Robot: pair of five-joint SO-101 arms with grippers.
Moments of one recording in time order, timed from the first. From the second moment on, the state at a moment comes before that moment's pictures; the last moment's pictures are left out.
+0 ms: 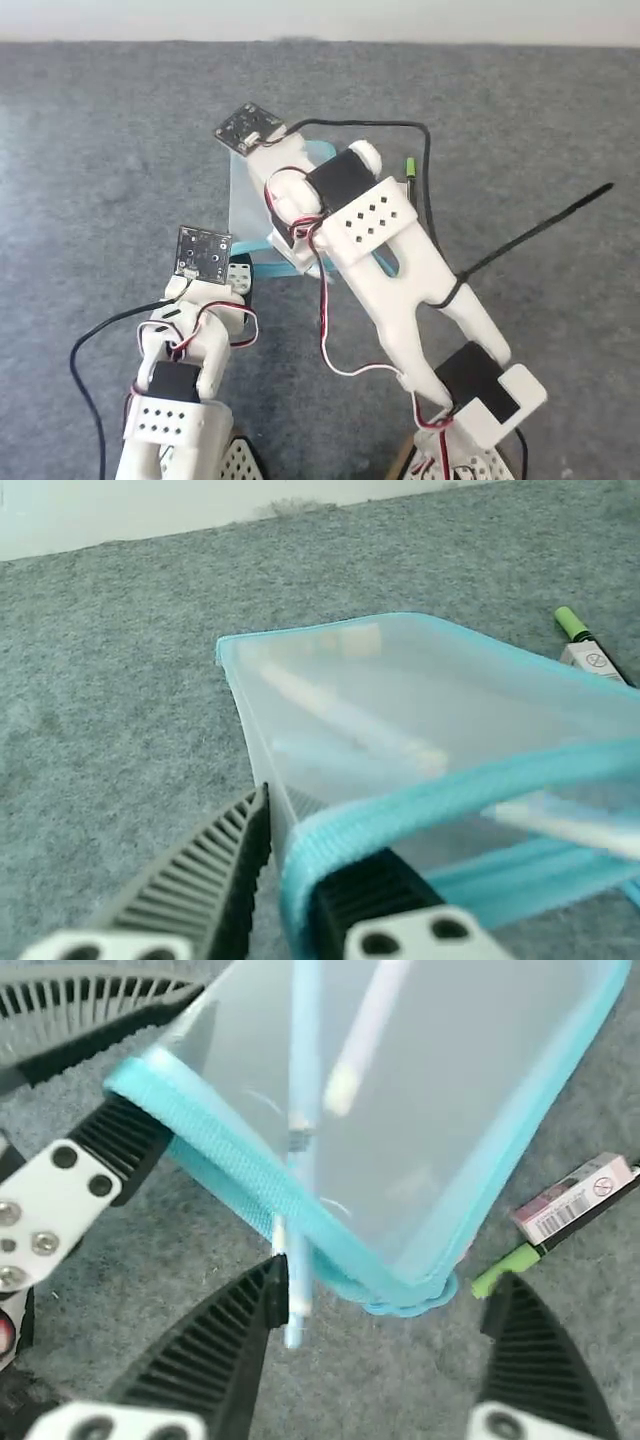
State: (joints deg) left arm 1.1 -81.9 92.9 31.9 0.0; right arm -41.6 3.8 -20.2 99.1 9.6
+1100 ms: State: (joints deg) left arm 1.1 -81.9 92.9 31.9 0.0; right arm -11.2 0.2 21.5 62.2 7.3
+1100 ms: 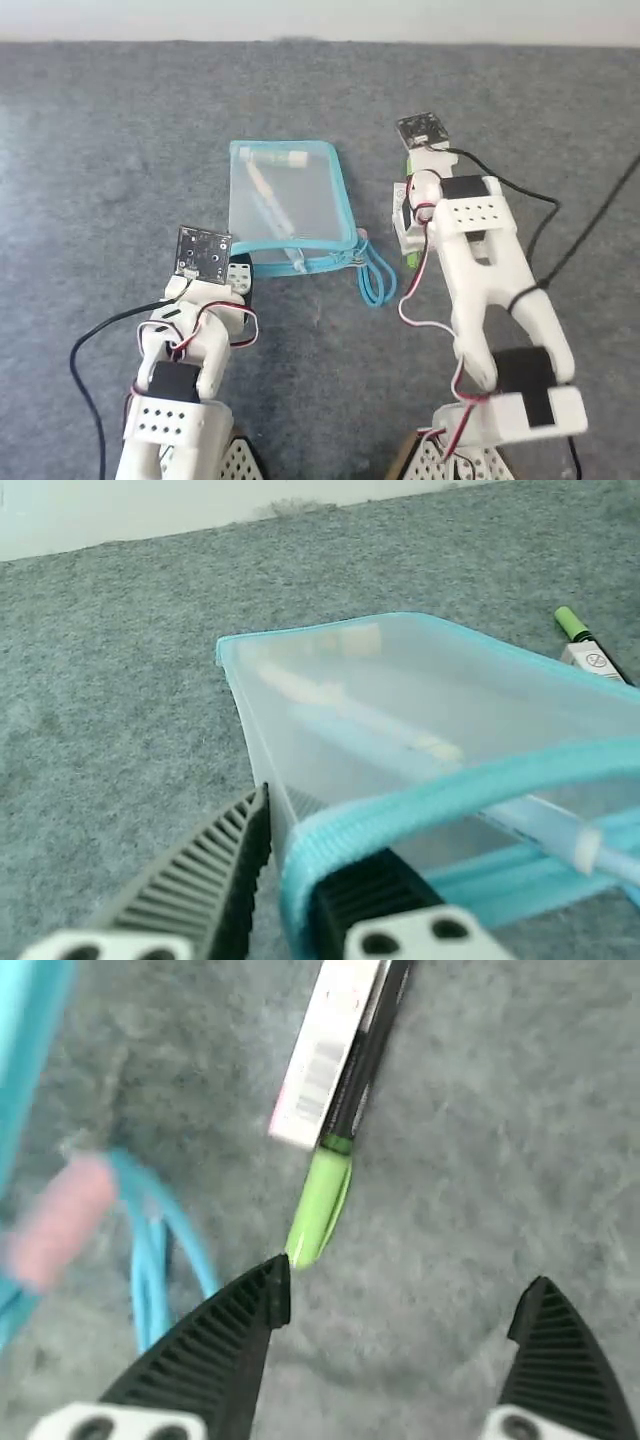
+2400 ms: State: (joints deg) left arm 1.1 -81.9 92.9 31.9 0.0; right arm -0.2 19.7 5.9 71.6 8.7
